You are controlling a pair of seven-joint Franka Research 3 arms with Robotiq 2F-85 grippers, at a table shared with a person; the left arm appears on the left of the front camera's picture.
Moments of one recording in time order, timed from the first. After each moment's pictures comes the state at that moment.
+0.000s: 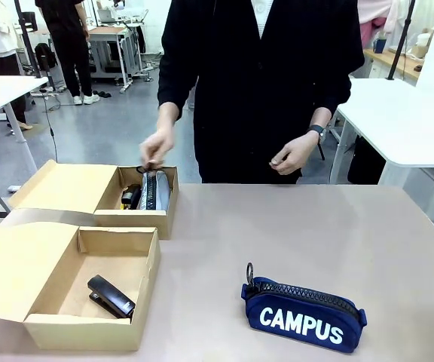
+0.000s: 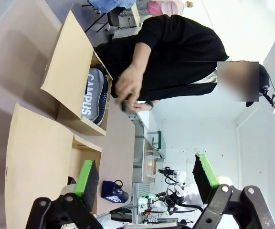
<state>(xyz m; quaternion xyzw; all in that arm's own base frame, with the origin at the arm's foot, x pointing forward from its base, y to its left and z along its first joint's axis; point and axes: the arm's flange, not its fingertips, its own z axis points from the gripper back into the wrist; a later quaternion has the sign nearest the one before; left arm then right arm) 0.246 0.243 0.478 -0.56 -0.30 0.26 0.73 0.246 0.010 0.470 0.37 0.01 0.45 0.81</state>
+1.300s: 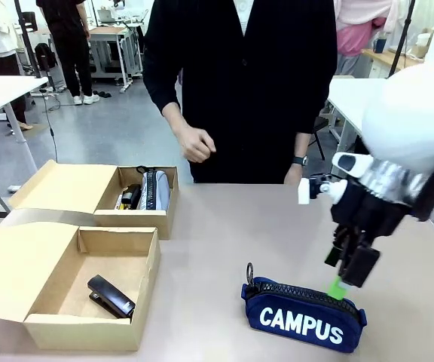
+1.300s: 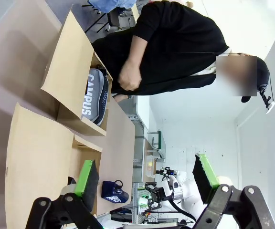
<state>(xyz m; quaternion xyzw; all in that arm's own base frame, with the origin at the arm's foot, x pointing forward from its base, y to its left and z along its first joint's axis) 0.246 0.243 0.478 -0.56 -0.30 0.26 0.73 0.289 0.184 0.424 0.17 -0.02 0.57 0.80</state>
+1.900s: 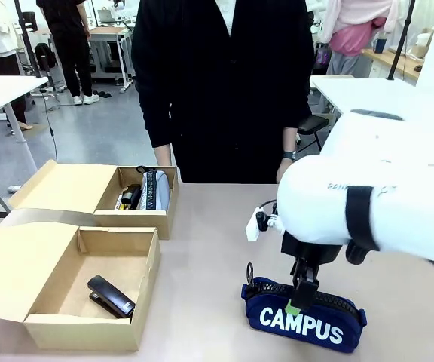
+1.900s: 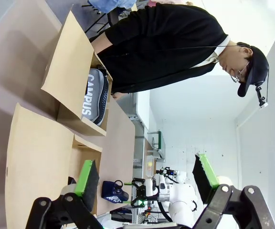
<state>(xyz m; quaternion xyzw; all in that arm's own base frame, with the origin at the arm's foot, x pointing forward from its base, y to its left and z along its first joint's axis) 0.246 0.243 0.478 -0.56 -0.30 0.26 0.73 0.290 0.249 0.362 0.08 -0.03 0.58 0.81</state>
